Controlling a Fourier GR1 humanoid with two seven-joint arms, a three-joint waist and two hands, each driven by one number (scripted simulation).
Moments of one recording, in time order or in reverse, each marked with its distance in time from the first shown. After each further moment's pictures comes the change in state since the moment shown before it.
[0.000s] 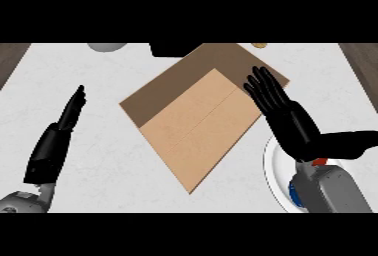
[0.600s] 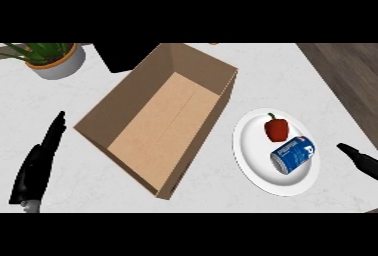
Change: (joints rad) left arm 0.140 0.022 0.057 0.097 0.024 0.033 0.051; right arm 0.353 -0.097 -0.493 -0.006 0.246 -0.464 -0.416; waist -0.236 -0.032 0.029
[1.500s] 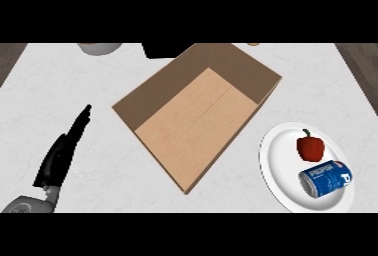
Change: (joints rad) left arm -0.113 -0.049 -0.056 0.105 -0.026 -0.097 -0.042; right arm 0.776 0.314 0.232 -0.206 0.525 -0.523 -0.216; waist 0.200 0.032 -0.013
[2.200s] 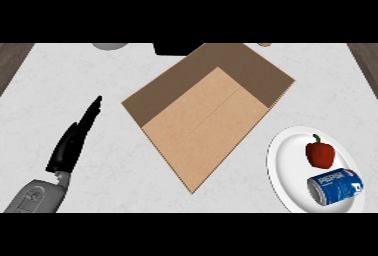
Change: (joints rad) left arm -0.100 -0.047 0.006 0.092 -0.021 -0.050 -0.012; right arm 0.081 0.014 0.167 -0.148 0.600 -0.045 0.740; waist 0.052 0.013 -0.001
